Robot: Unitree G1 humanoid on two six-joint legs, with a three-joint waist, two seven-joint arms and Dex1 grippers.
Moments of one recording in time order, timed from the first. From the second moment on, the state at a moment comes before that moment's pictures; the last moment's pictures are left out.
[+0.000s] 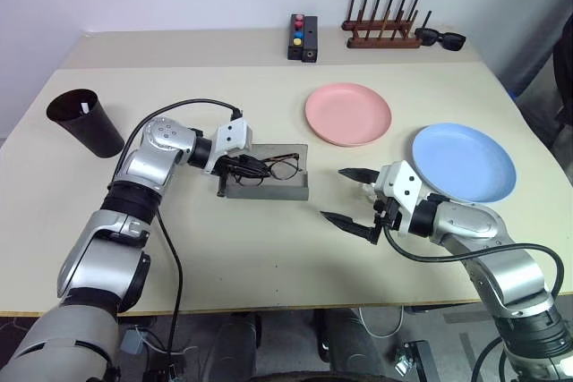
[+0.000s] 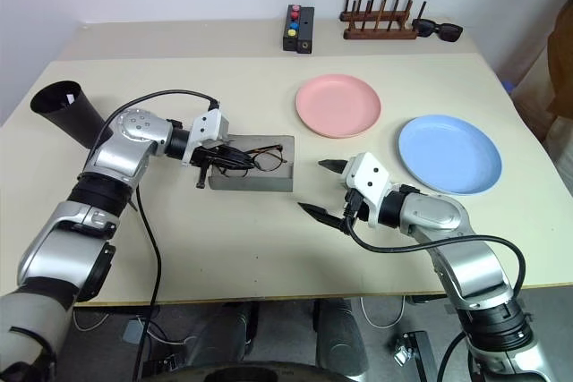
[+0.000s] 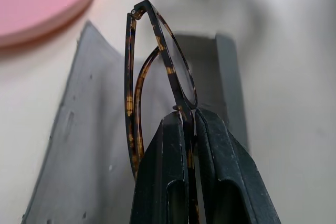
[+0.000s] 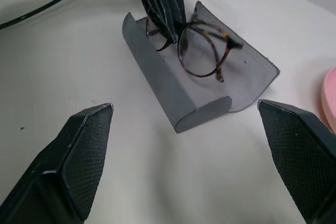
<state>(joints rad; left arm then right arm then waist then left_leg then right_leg) -0.90 0.54 -0.29 0.67 -0.07 -0.04 -1.42 -0.15 -0.65 0.06 -0.43 0.36 0.41 0.80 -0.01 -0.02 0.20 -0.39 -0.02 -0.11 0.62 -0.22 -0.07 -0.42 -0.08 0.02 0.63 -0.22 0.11</state>
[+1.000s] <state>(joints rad) -0.99 0.52 -0.10 0.75 -0.14 -0.01 -1.31 -0.14 -0.65 0.07 -0.45 0.36 0.41 0.78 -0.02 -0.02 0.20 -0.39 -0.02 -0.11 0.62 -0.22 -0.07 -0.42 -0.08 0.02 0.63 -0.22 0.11</state>
